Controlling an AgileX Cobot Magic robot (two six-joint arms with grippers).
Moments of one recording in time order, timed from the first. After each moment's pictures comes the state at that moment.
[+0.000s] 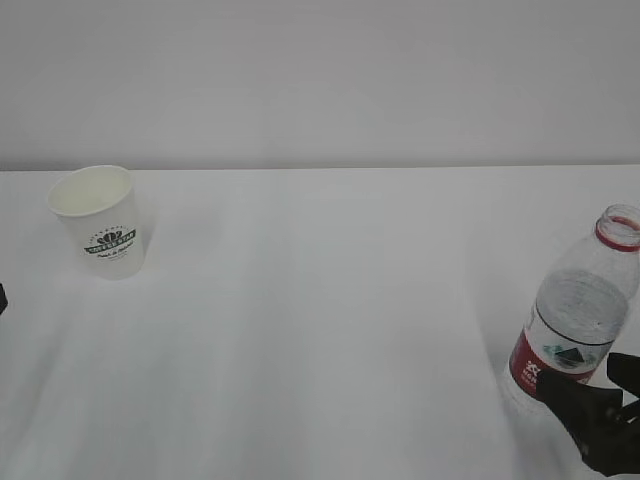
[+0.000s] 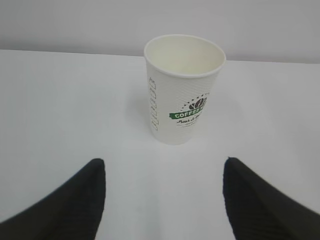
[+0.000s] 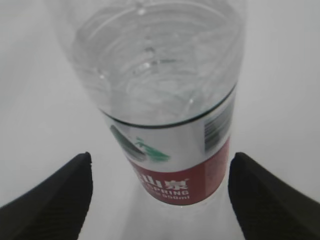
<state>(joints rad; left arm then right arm) -0.14 1.26 -0.04 -0.05 -0.84 -0.12 0.12 1.42 0.01 -0.29 -0.81 0.20</state>
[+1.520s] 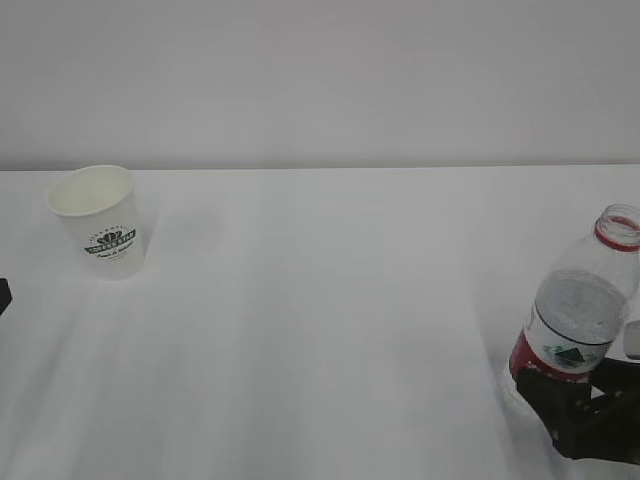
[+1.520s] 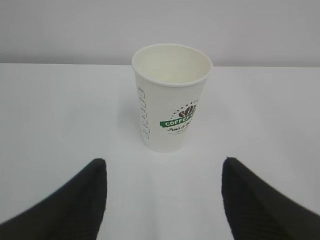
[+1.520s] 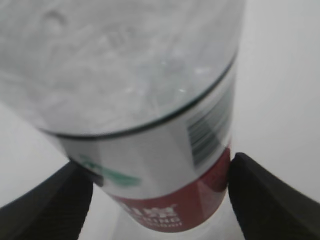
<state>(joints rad) -0.14 1.26 -0.04 -0.01 -0.87 -0.12 0.12 1.80 -0.03 -0.23 -1.15 0.14</state>
